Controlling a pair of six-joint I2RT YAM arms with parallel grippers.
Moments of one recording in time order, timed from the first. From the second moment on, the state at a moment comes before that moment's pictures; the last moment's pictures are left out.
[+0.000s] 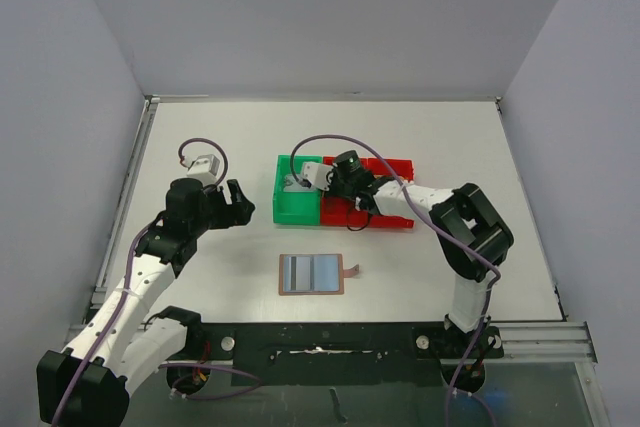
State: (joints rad) left arm -0.28 0.89 0.63 -0.29 0.08 -0.40; right arm 0.65 1.85 1.10 0.00 0.11 -0.84
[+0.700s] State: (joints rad) left arm -0.28 0.89 0.63 -0.29 0.08 -0.40; right arm 0.63 1.88 1.12 -0.05 0.08 -0.83
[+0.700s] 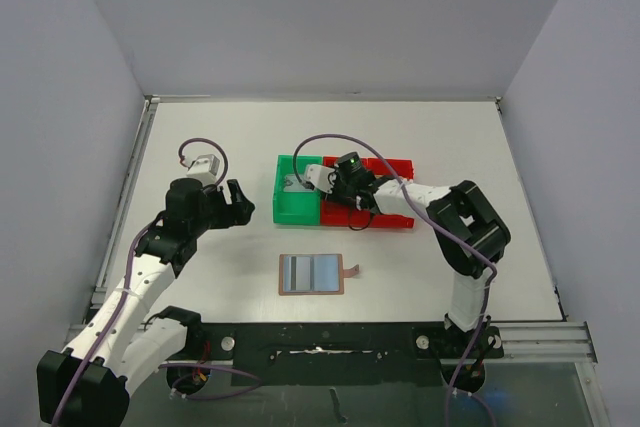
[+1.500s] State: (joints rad) left arm -0.28 0.90 0.63 -0.28 0.09 -0.39; right arm 0.63 1.40 0.91 0.19 0.13 -0.47
